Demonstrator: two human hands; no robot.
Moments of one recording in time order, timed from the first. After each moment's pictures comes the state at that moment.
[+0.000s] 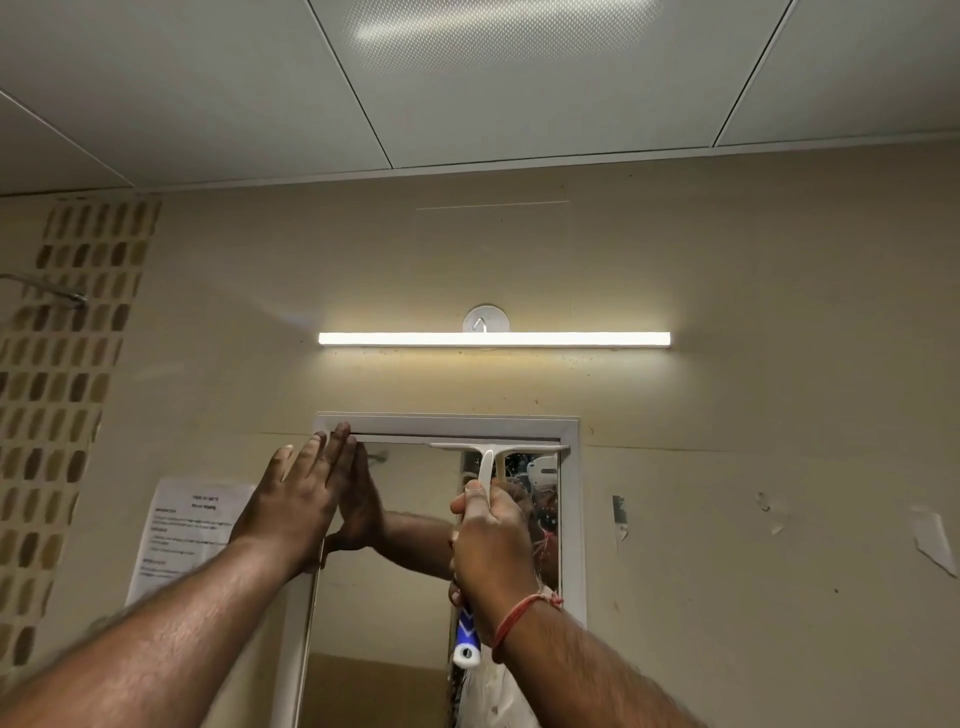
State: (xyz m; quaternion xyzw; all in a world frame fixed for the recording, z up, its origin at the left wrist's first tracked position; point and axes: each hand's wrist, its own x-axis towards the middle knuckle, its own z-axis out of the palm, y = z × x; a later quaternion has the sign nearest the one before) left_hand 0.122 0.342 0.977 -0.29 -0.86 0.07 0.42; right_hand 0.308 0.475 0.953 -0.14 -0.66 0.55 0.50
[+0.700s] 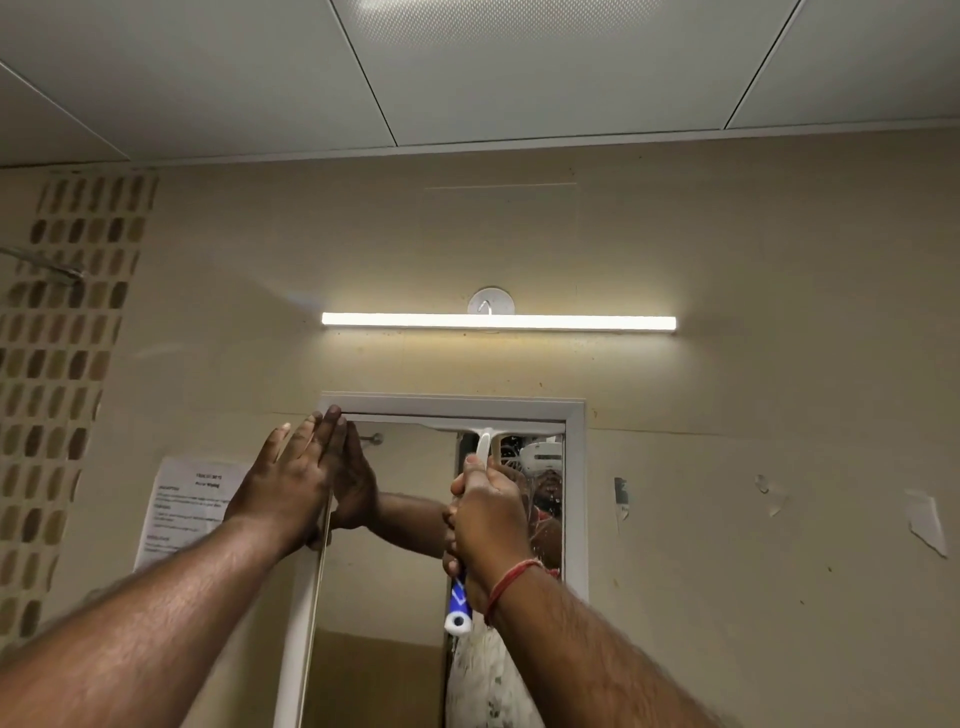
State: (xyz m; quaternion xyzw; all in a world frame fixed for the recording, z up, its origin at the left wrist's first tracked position) left_hand 0.113 0.330 0.976 -0.31 -0.86 0.02 0.40; right_hand 0.298 0.469 0.960 -0.12 -0.62 0.62 0.46
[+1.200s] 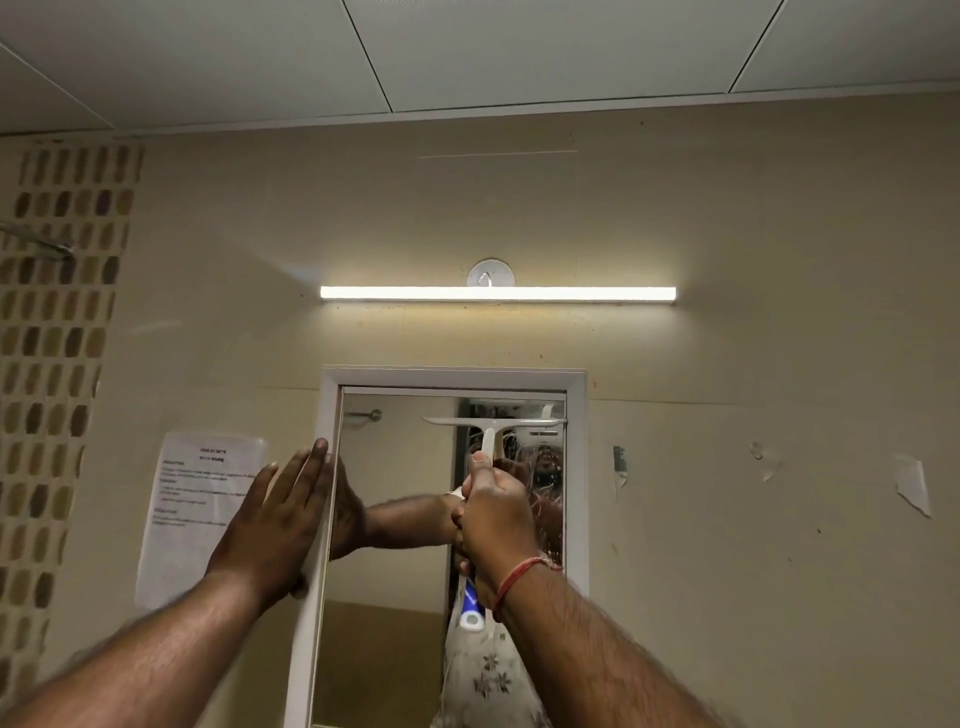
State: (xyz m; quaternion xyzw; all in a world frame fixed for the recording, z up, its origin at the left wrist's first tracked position) left_hand 0.068 0.313 0.888 -0.39 -0.84 -0.03 0.38; right_hand 0.305 0.463 0.929 -0.17 -0.64 0.56 0.50
